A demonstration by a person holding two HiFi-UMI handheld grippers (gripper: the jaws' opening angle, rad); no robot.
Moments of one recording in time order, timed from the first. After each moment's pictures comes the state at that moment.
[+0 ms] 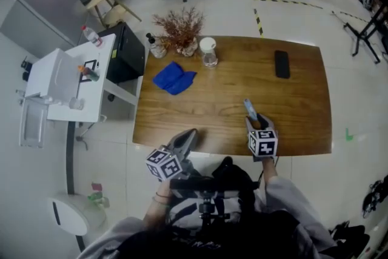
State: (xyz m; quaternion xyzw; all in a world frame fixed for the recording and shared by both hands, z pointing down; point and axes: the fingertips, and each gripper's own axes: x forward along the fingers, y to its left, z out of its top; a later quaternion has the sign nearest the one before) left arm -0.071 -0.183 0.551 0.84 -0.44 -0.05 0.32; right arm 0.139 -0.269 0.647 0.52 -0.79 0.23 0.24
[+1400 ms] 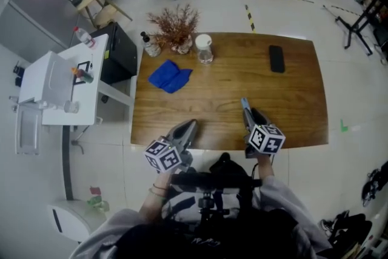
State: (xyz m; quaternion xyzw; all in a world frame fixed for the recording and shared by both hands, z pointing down) left arm -0.076 -0.208 0.542 0.86 -0.40 -0.06 0.31; right arm 0.125 -0.268 0.605 0.54 -0.77 0.34 0.08
